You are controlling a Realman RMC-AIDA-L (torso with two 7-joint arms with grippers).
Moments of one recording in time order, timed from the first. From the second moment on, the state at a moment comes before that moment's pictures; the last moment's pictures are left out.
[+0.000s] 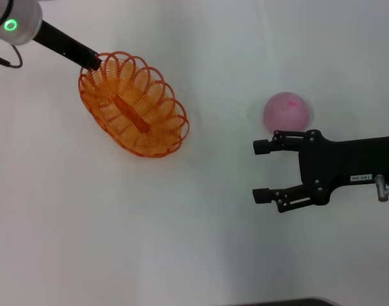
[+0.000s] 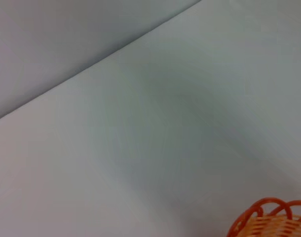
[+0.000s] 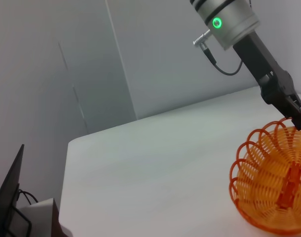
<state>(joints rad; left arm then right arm) -0.96 -2.08 0.91 0.78 2.77 1.26 -2.34 0.46 2.08 -0.59 -0.58 -2.19 -1.79 1.12</state>
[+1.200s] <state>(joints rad) -0.90 -2.06 0.68 0.80 2.59 1.37 -2.46 0.48 2.05 -0.58 -0.58 -2.19 -1.77 1.11</state>
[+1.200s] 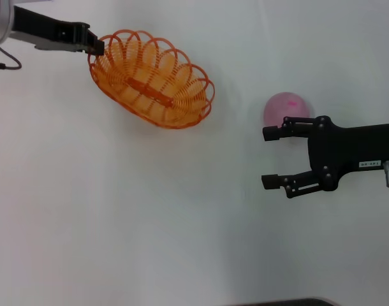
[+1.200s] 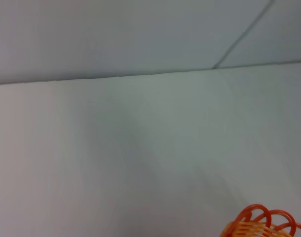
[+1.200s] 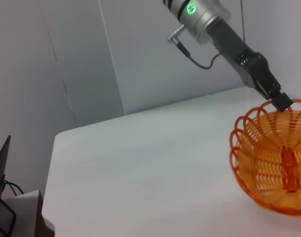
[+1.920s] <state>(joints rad) -0.70 -2.15 0.65 0.90 2.39 1.28 -2.61 0.48 2.02 -0.55 -0.58 -2.19 -1.73 1.12</state>
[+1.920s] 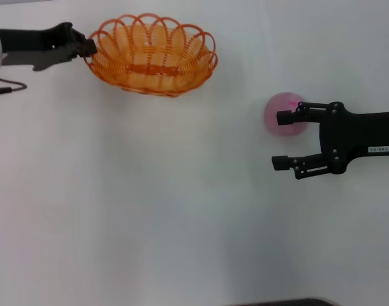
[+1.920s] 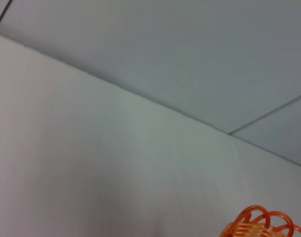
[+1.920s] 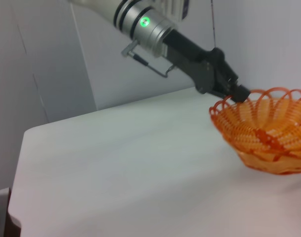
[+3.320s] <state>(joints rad) -0.48 -2.18 0.88 0.88 2.15 1.09 -2.64 0.47 2.01 -0.51 -0.58 -2.18 -1.73 1.14</state>
